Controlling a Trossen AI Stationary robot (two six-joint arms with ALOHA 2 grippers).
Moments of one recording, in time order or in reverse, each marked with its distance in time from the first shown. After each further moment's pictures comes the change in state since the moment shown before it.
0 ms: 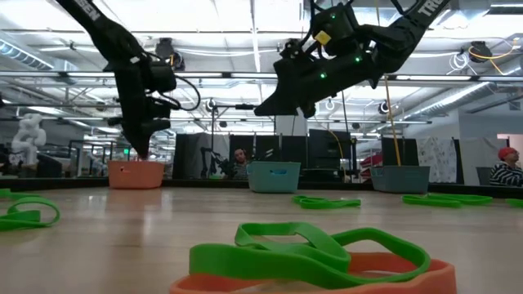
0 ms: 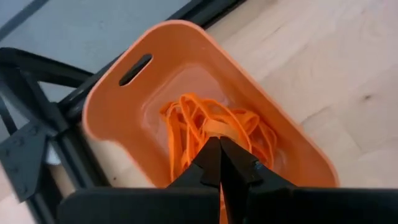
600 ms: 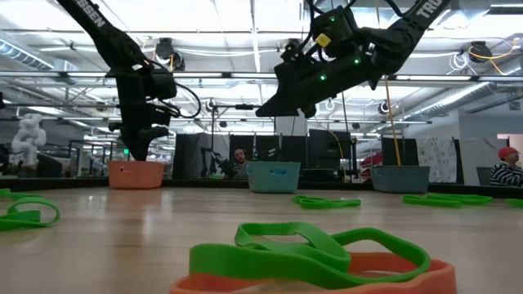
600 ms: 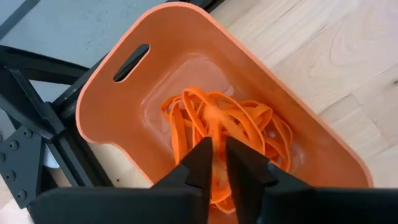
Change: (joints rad) left arm 0.022 0.051 0.000 0.007 -0.003 0.060; right arm -0.024 -0.001 0.000 0.001 -0.003 -0.028
